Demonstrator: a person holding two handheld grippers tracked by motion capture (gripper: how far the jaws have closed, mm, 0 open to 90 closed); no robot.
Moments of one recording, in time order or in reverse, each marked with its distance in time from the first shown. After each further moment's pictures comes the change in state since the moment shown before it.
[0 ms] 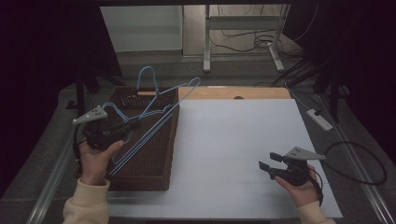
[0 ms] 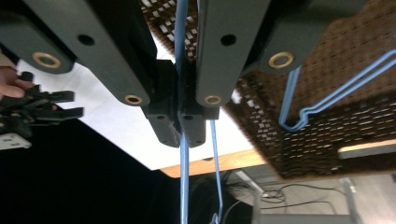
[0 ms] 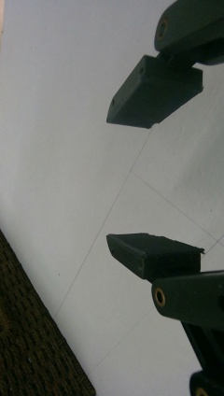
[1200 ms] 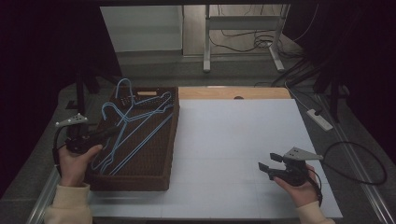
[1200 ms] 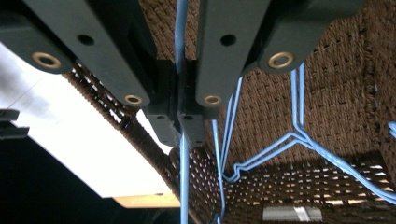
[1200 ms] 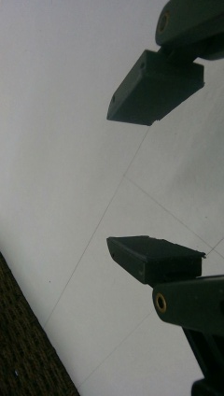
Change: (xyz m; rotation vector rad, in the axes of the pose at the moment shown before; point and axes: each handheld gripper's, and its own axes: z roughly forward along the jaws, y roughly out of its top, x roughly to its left) left arm 0.061 -0.033 -0.023 0.118 0.101 -0.095; right arm 0.000 -0.002 0.003 0.025 -0.022 -0.023
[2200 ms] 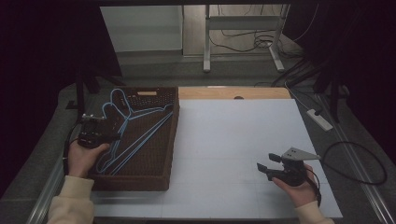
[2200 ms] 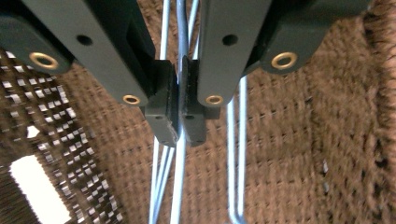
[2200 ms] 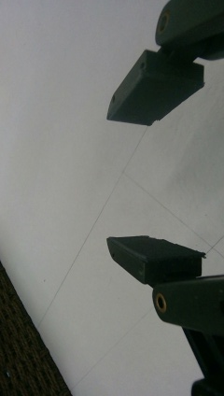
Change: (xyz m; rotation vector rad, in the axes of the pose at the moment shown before) left arm 0.027 -0.002 0.043 0.321 0.236 -0.089; right arm 0.003 0.000 0.003 0.013 0.002 -0.019
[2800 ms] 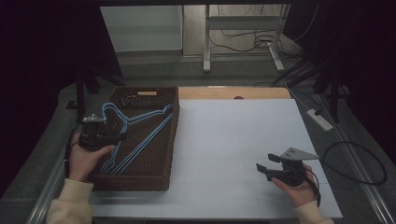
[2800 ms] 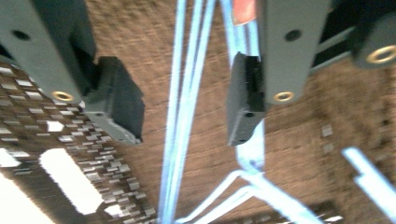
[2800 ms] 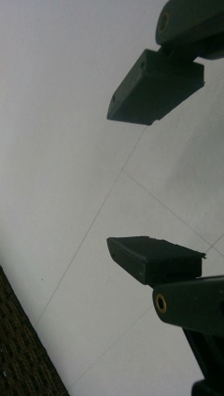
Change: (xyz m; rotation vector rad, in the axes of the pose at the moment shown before) left arm -0.021 -0.006 -0.013 -0.136 -0.032 0.111; right arm 0.001 0.000 0.002 0.006 0.003 -0.004
